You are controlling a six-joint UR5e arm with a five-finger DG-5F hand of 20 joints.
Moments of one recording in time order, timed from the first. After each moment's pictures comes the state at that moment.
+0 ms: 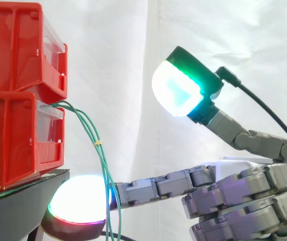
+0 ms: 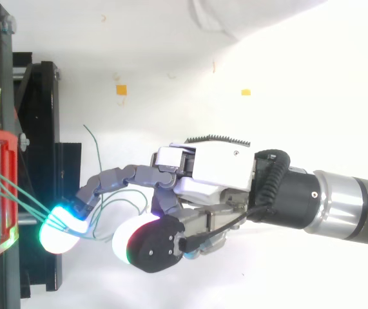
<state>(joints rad) 0.25 -2.36 -1.30 -2.54 -1.18 0.19</state>
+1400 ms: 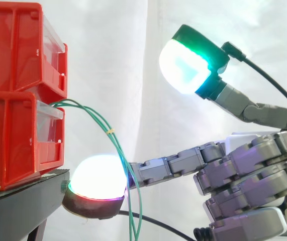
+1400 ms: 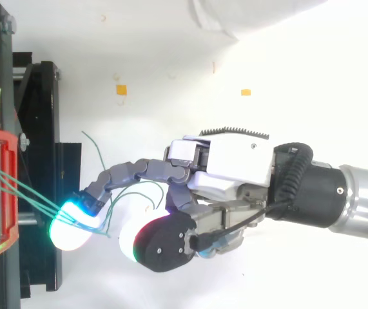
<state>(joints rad) 0.25 -2.30 -1.30 -2.67 -1.19 0.20</state>
